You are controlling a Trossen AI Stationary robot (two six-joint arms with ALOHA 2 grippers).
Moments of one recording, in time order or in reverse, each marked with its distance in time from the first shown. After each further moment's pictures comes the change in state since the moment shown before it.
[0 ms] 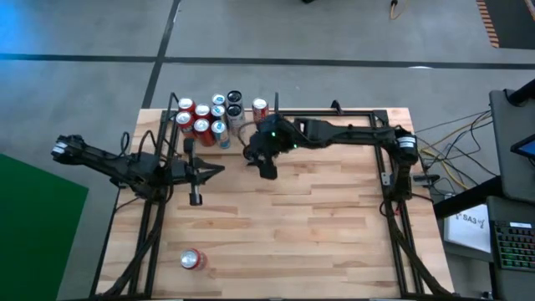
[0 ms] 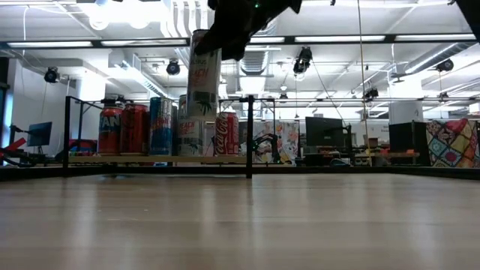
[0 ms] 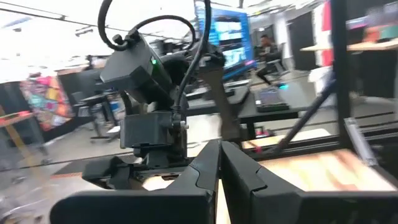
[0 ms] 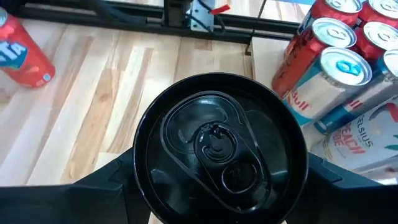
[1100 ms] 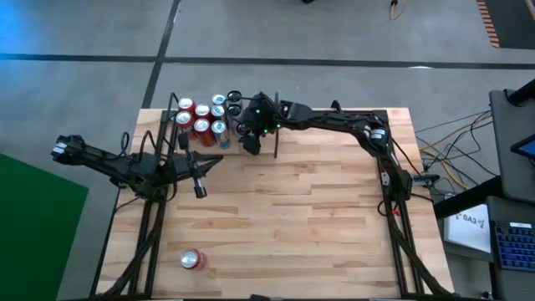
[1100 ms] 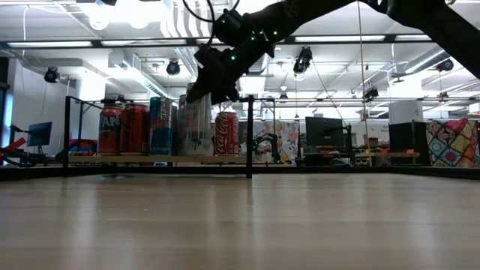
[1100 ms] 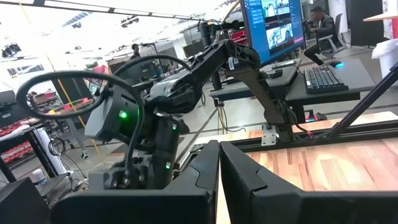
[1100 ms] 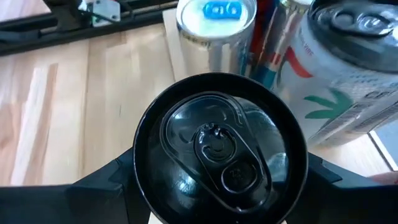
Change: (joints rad) left arm 0.001 -0.004 0.000 -0.021 -0.201 0.069; right arm -0.186 0.276 0.232 -0.004 -0.037 0.170
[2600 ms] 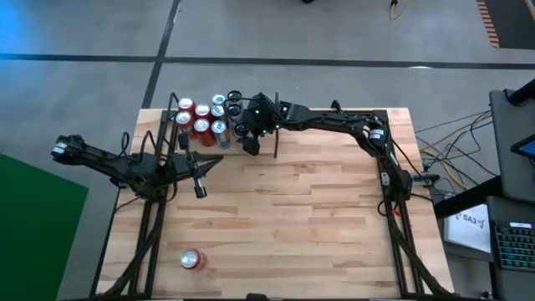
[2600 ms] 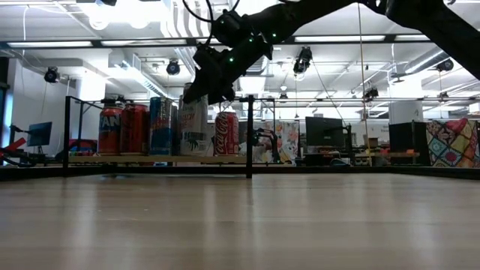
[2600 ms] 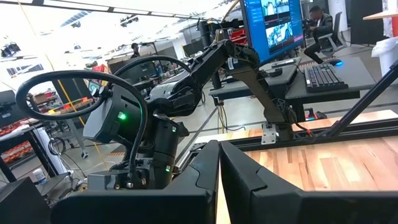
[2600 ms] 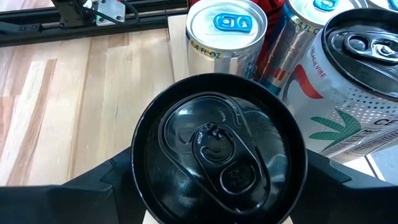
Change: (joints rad) left arm 0.000 0.001 0.000 -0.005 0.000 0.000; right arm -0.001 0.013 -0.002 0.045 0.000 -0.080
